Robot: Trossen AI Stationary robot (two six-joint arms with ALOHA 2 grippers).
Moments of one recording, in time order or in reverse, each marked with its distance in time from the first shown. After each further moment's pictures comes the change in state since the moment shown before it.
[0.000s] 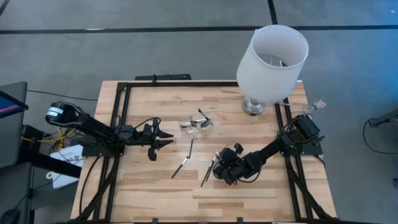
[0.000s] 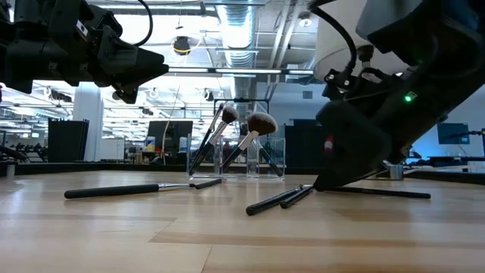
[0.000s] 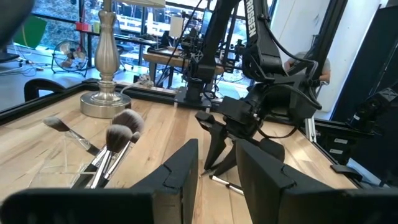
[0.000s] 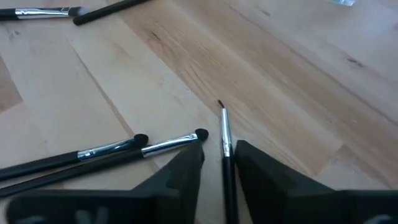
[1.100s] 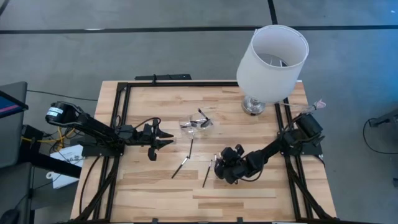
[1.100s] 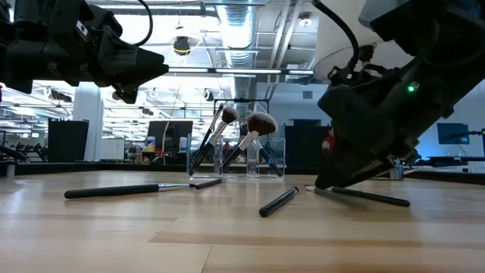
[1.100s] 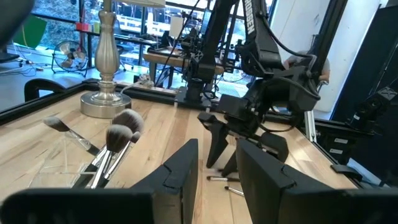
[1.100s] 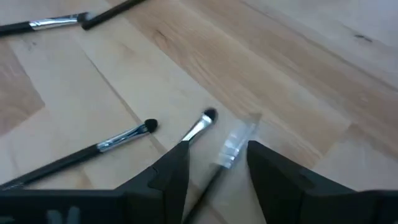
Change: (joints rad) left arm 0.000 0.000 0.000 0.000 0.000 0.001; right arm 0.015 -0.066 -0.002 0.030 -0.053 0.068
